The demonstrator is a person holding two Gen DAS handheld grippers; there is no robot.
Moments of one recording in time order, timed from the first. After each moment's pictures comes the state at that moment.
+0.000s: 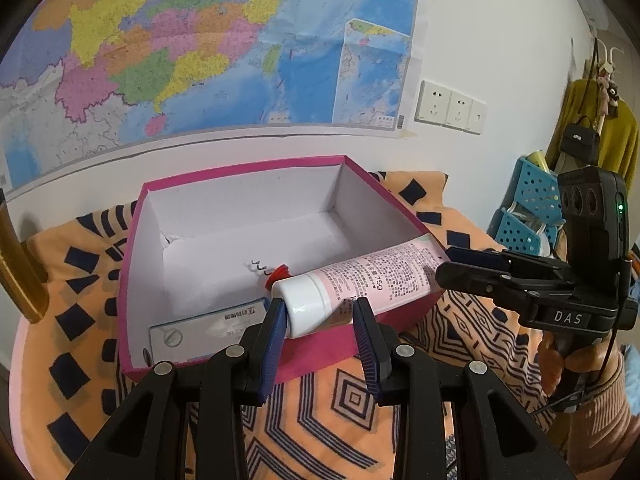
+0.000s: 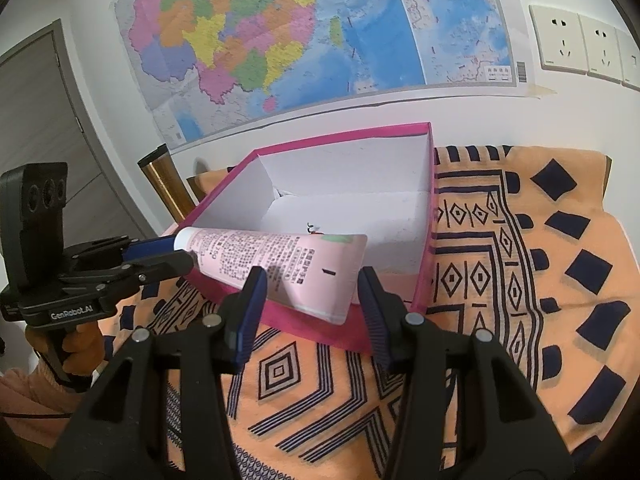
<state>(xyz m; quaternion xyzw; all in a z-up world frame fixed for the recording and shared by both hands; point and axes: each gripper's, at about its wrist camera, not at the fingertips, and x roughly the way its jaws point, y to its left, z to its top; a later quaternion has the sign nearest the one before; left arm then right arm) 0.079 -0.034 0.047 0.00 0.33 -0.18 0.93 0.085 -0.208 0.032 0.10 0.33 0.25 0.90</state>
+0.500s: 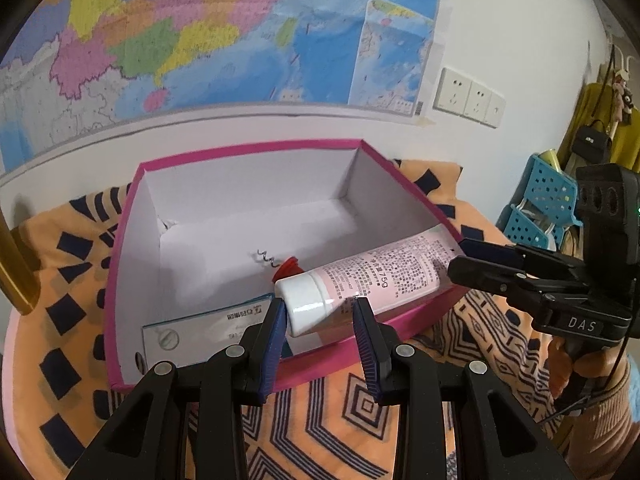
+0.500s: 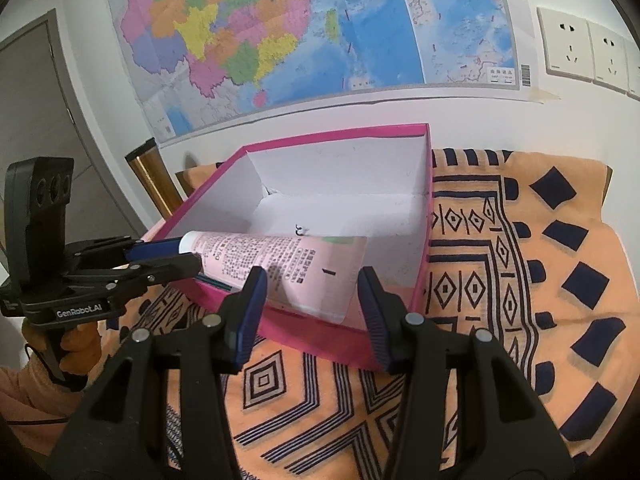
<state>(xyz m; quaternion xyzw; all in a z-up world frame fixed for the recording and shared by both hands) 0.109 -0.031 0.032 -0.01 0.37 -0.17 0.91 0.103 -0.201 0.030 0.08 0.34 0.24 0.90</state>
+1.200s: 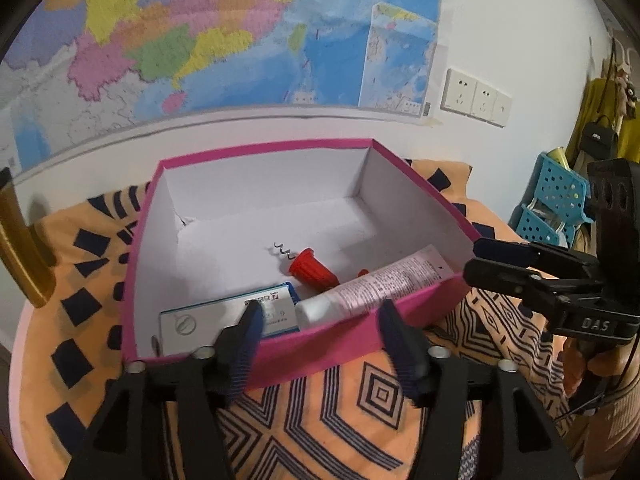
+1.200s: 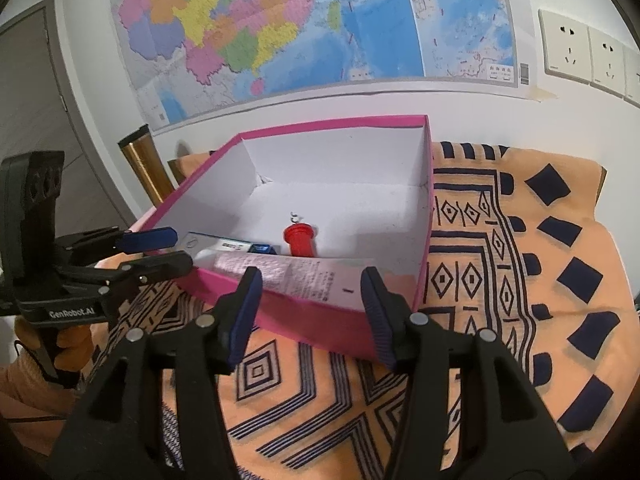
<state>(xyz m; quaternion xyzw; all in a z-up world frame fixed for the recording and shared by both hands) 0.083 -0.024 0.030 0.00 0.34 -0.14 0.93 0.091 -0.192 0.025 0.06 0.35 0.23 0.91</state>
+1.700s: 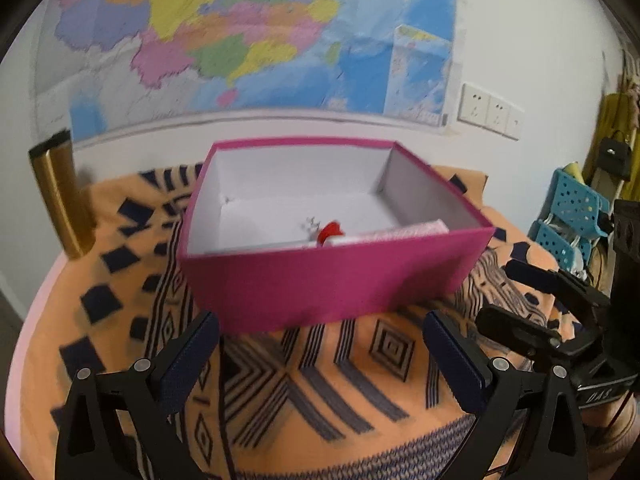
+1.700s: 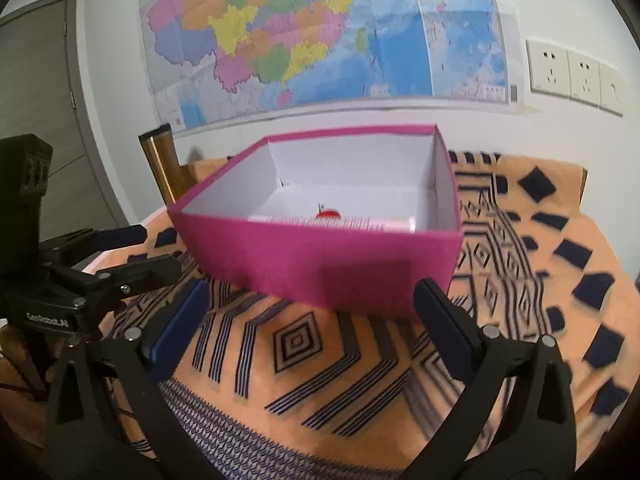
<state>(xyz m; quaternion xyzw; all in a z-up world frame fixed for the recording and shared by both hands) 0.024 -0.008 0.013 -0.02 0.32 -0.08 0.94 0.020 -0.154 0.007 0.04 0.29 0.20 0.93</state>
